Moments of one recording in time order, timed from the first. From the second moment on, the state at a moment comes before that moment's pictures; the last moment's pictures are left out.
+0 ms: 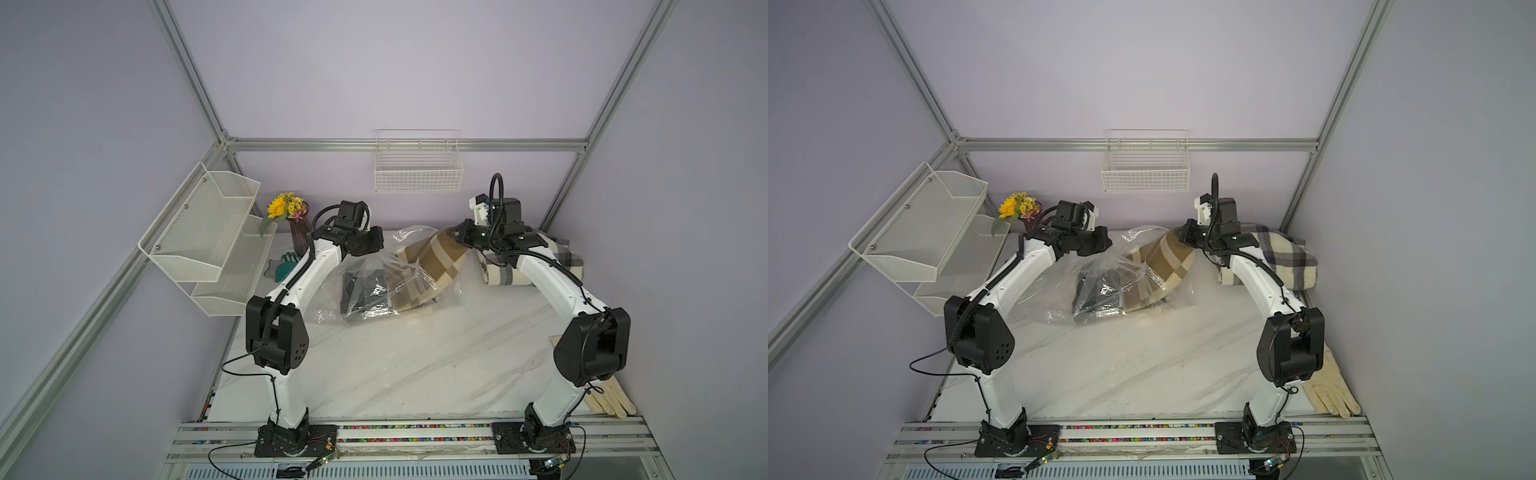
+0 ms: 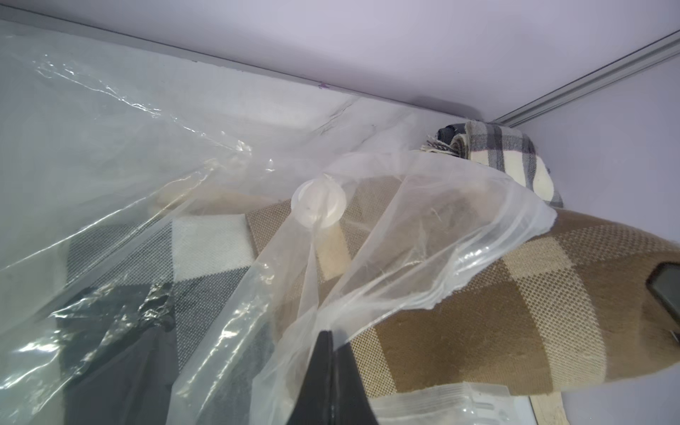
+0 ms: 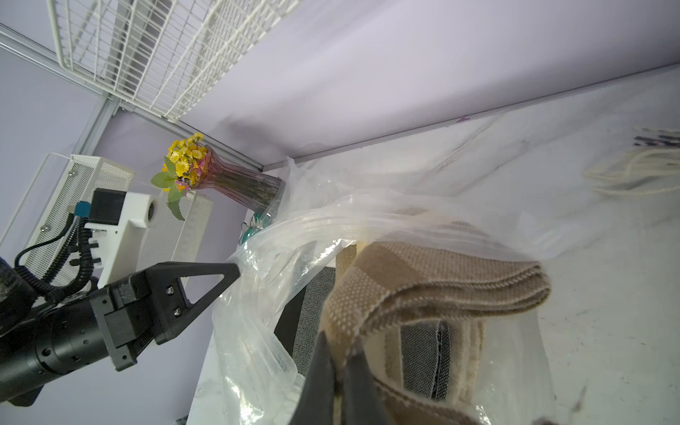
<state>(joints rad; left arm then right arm) -0.32 1.90 1.83 -0.67 0.24 -0.49 0.18 1.75 1.62 -0.39 -0.51 0.55</state>
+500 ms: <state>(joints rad) -0.32 1.91 1.81 -0.67 0.26 -0.47 0.03 1.63 1.62 -0.66 -0.49 0.51</state>
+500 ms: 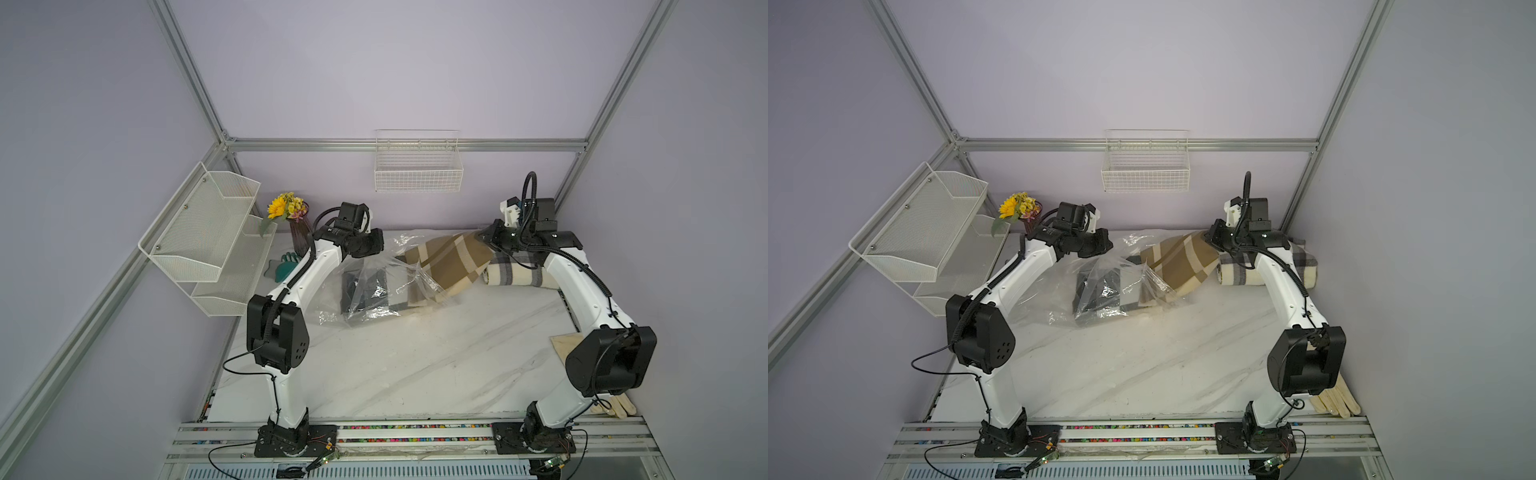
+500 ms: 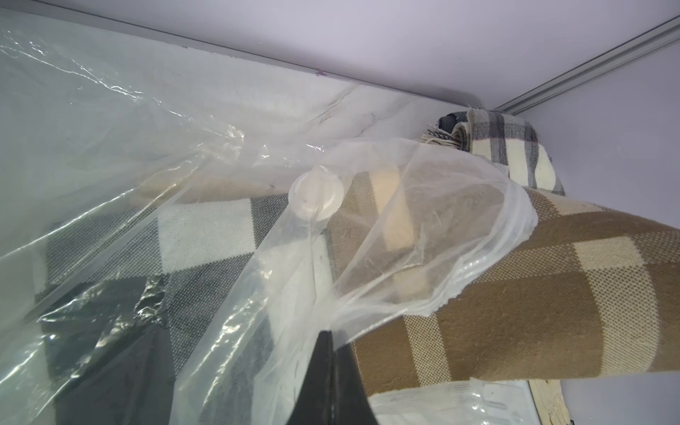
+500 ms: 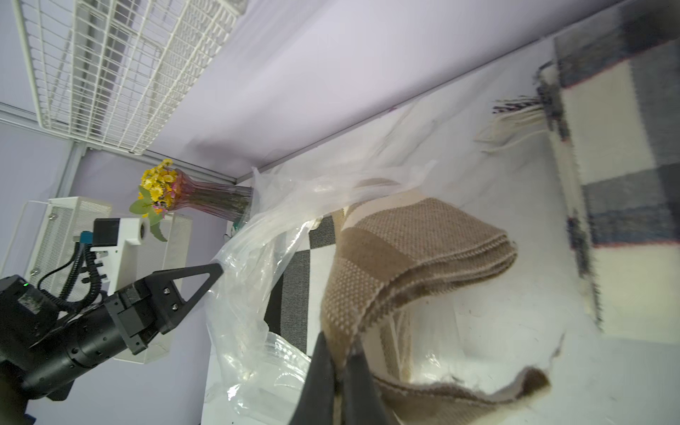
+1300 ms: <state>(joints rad) -0.30 1.91 1.81 -0.68 0.28 -0.43 -0.05 1.68 1.62 -0.71 0.05 0.45</state>
